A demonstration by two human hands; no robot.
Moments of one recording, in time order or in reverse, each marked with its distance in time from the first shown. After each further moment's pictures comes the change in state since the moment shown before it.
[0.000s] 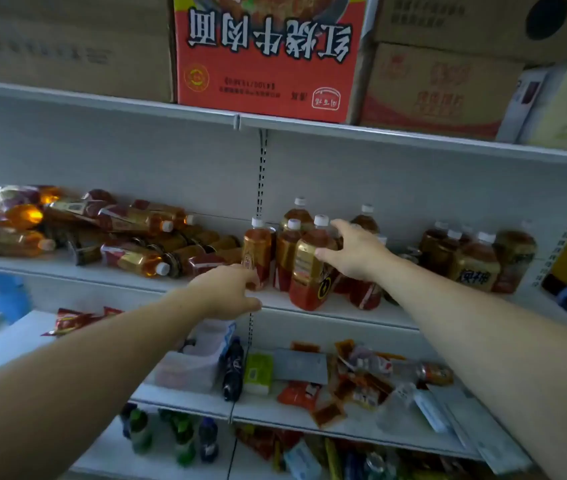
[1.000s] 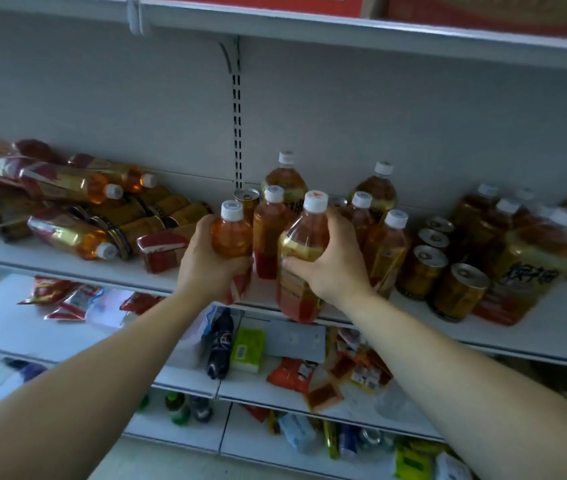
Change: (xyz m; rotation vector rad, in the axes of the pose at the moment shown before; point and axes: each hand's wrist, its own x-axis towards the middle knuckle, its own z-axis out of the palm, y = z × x) left_hand 0.124 -0.004 0.074 -0.766 0.500 -0.397; right_hand 0.053 0.056 0.088 0.410 0.217 -0.070
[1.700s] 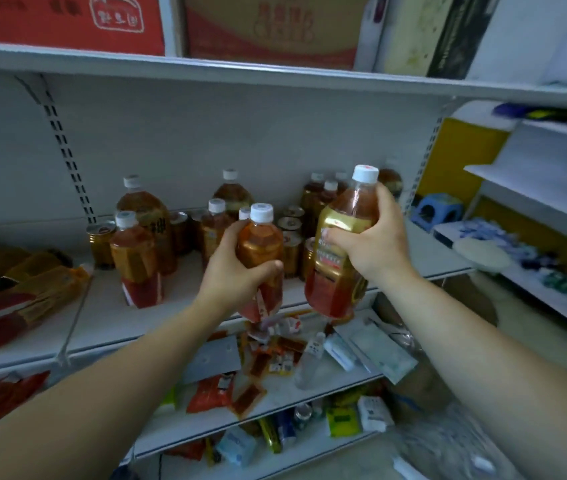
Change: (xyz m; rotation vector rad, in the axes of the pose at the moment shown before) left_hand -0.080 0.124 0.122 -0.296 -0.505 0.327; right_hand -0.083 0.030 -0.205 -0.085 0.575 0.291
